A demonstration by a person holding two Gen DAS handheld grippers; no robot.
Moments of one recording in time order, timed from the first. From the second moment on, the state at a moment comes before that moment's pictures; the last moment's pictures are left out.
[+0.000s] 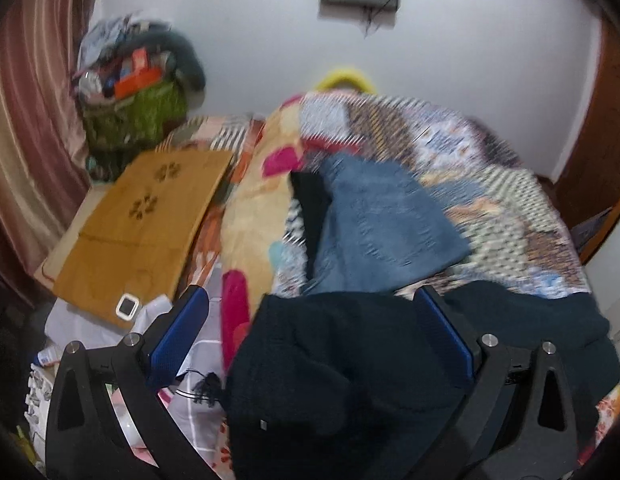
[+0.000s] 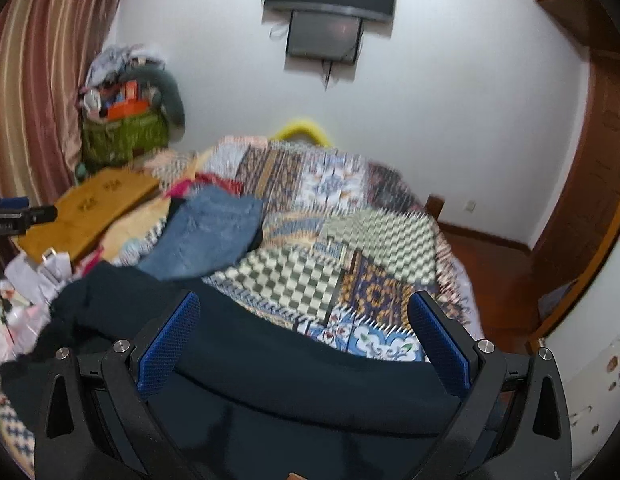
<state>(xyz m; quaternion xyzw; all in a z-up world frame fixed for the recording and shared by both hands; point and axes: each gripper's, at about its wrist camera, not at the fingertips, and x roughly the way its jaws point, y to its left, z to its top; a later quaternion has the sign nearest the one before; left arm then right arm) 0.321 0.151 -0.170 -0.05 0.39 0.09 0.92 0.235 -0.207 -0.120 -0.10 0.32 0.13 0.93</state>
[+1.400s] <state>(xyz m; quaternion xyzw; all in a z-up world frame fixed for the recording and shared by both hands) 0.387 0.213 -0.248 -0.05 0.48 0.11 0.87 0.360 -0.177 -0.225 -0.09 0.54 0.30 0.78</state>
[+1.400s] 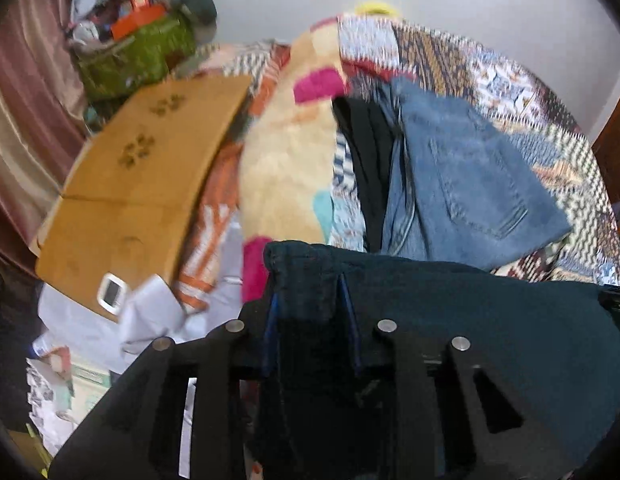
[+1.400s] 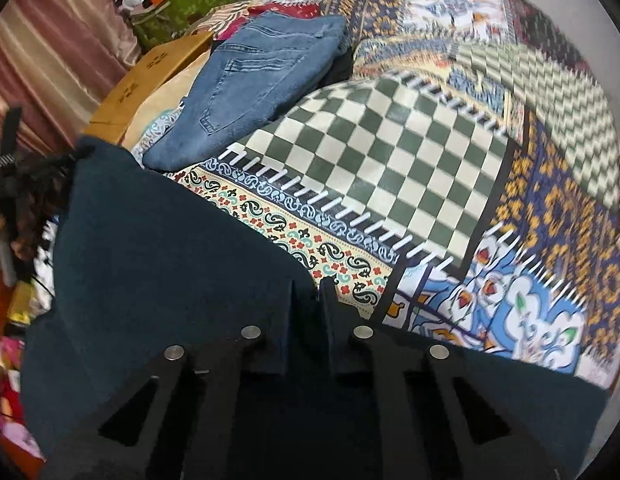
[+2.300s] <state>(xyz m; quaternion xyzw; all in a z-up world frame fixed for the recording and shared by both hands) 0.253 0.227 -0.165 -0.08 0.43 0.07 0.90 0.255 -0.187 -0.105 -0.09 0.41 0.30 0.86</state>
